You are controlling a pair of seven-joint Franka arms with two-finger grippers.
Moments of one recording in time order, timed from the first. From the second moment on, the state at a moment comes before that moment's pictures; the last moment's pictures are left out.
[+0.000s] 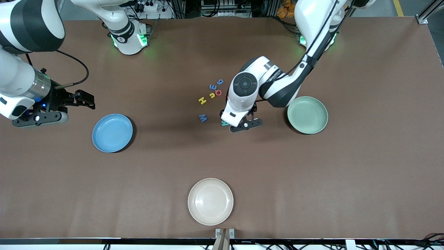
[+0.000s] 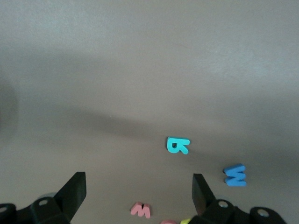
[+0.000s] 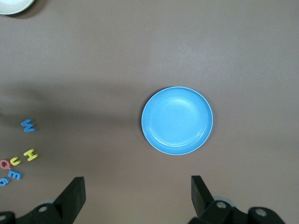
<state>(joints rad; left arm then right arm) -0.54 0.62 -0.26 -1.53 0.07 2.06 -1.04 0.11 0.12 -0.02 -1.61 0.03 1.63 -0.05</state>
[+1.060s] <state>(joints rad) -0.64 0.78 -0.26 -1.53 0.36 2.37 -1.24 0.11 0.12 -0.02 -1.63 0.03 1.63 -0.05</state>
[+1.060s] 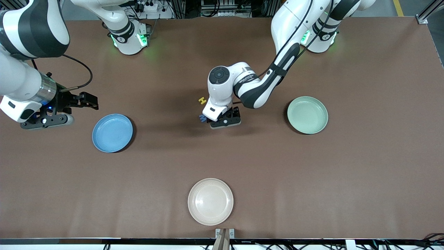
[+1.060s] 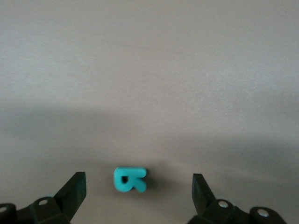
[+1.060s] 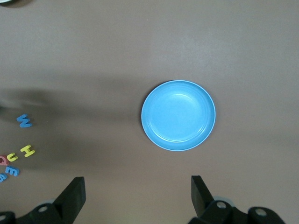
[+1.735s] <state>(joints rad) -0.63 0.83 -0.26 -1.56 0.36 2.40 -1.25 0.11 0.13 -0.04 -1.63 0.04 1.68 -0.05</state>
